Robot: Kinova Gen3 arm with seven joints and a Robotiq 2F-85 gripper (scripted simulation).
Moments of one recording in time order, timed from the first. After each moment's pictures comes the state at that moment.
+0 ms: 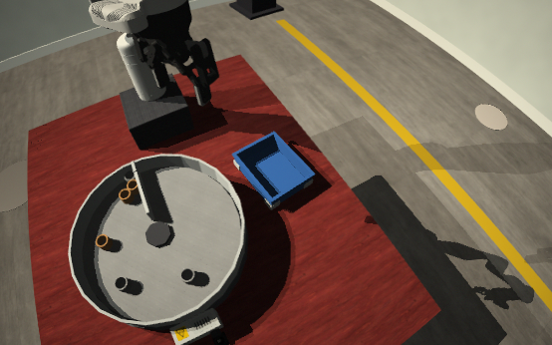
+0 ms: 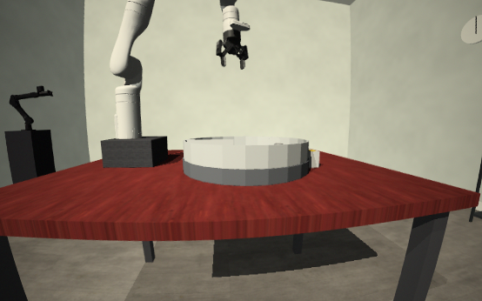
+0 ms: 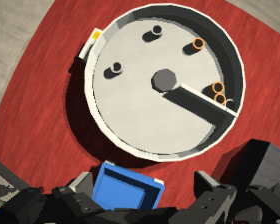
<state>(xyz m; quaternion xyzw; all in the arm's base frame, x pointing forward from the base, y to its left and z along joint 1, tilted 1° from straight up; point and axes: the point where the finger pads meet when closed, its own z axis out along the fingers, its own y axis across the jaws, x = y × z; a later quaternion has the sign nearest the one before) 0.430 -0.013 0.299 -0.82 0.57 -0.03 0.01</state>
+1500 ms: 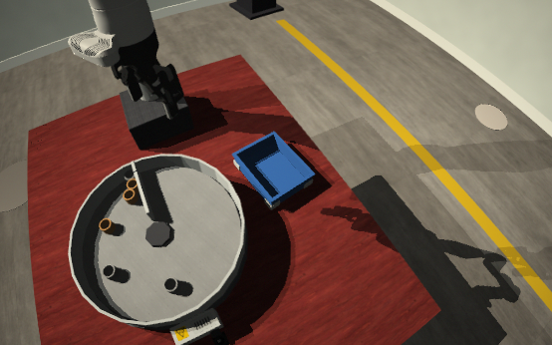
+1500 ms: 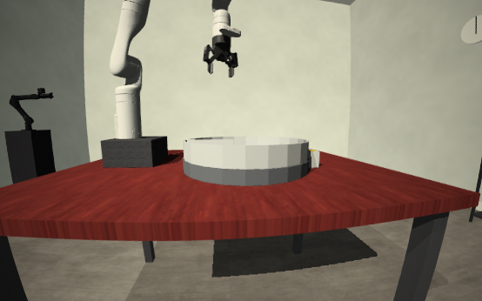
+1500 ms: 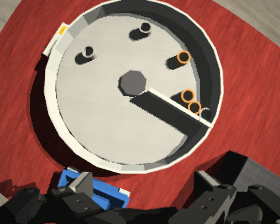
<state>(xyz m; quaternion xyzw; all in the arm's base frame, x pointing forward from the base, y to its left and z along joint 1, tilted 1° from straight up) 0.372 -0.056 0.252 -0.83 0.55 -0.01 -0.01</state>
